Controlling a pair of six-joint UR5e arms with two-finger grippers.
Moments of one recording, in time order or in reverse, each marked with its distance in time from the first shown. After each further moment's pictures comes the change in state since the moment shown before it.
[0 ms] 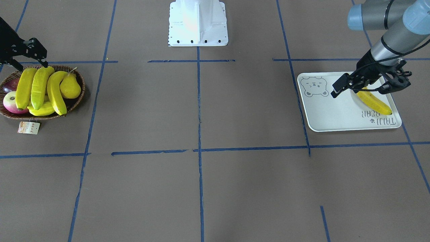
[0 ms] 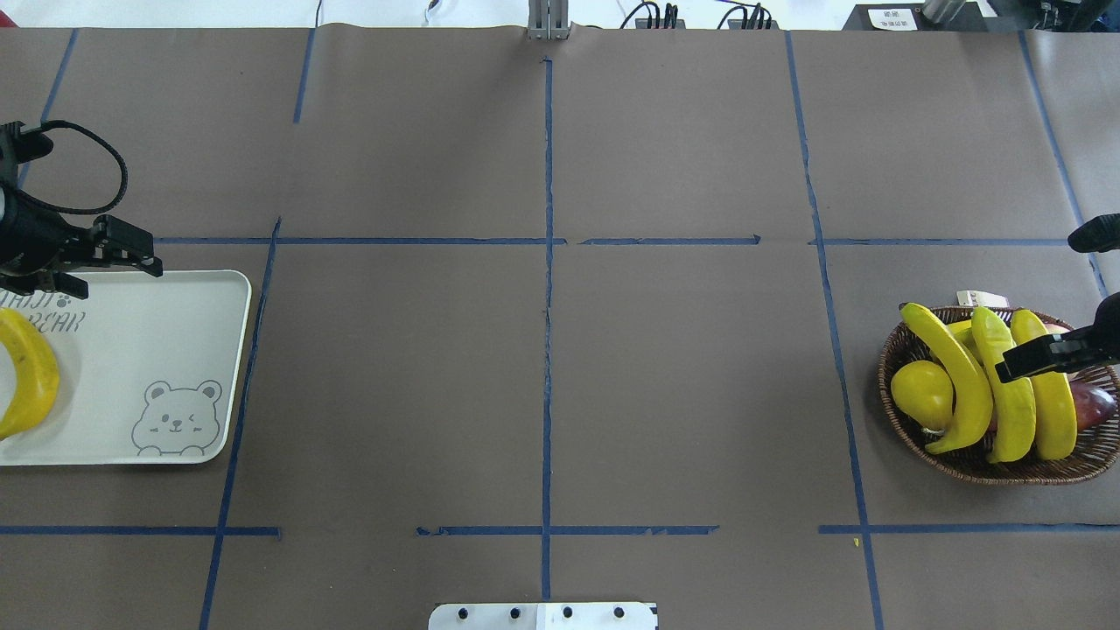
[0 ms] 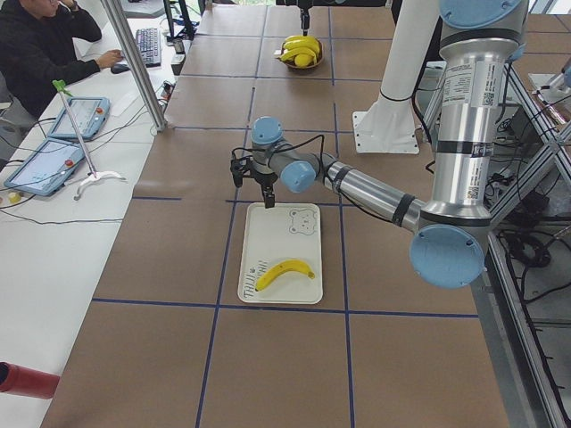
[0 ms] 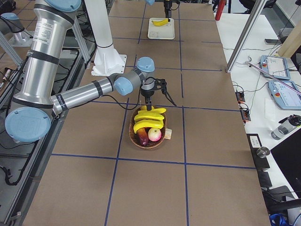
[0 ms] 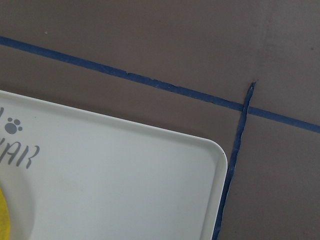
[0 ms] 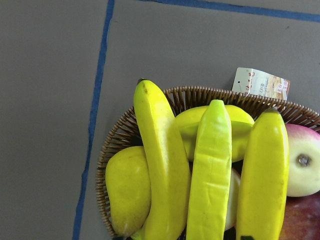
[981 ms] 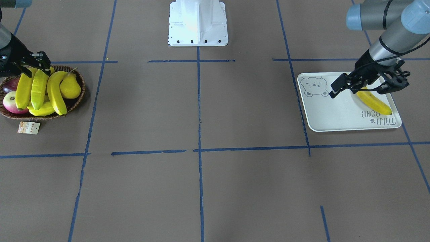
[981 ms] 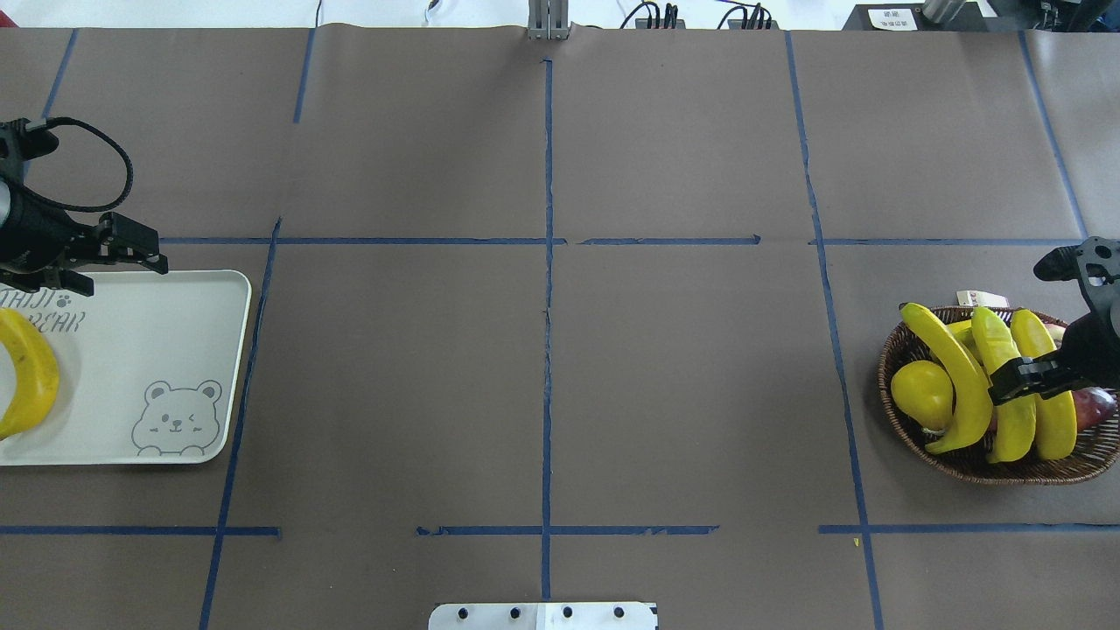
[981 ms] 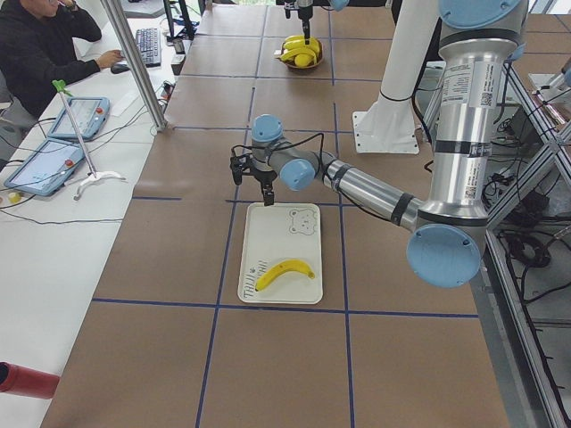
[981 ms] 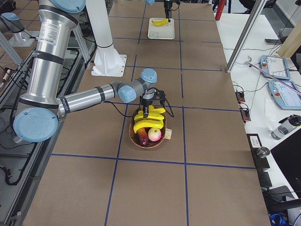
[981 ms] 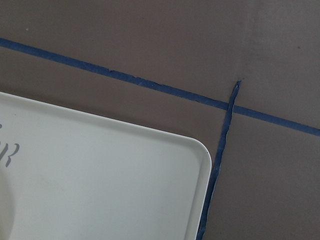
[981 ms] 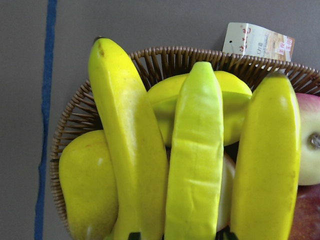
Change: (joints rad) left arm 0.002 -0.008 -0.002 0.000 0.002 -0.002; right arm -0.051 0.018 -0.090 0.000 -0.001 0.012
